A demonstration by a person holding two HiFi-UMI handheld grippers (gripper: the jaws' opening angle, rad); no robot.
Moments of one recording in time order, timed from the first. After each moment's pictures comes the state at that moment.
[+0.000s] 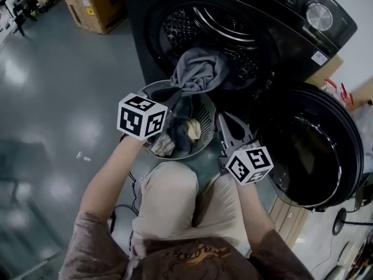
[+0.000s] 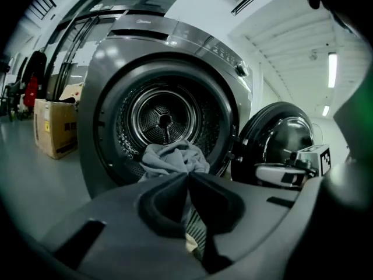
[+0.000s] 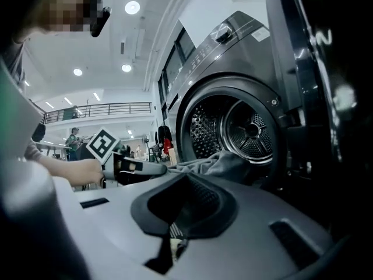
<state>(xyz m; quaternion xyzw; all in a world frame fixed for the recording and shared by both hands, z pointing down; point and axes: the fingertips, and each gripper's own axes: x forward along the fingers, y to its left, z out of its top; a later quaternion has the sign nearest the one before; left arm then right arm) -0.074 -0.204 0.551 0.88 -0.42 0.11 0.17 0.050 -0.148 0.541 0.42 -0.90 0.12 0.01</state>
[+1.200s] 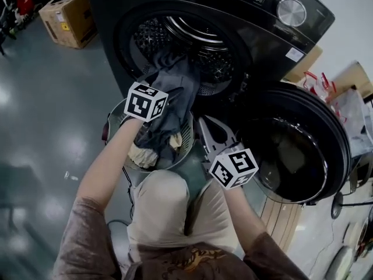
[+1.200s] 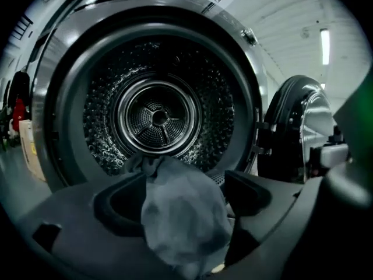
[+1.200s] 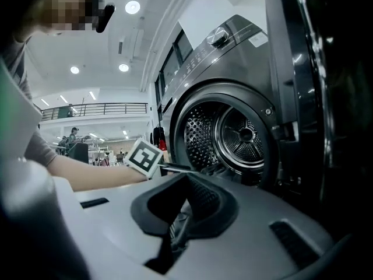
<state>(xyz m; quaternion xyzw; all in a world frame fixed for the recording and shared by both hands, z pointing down) -0.021 -0.307 0.581 0.89 -0.42 0.16 0.11 0.063 -0.160 0.529 0.44 -0.89 0.11 0.01</state>
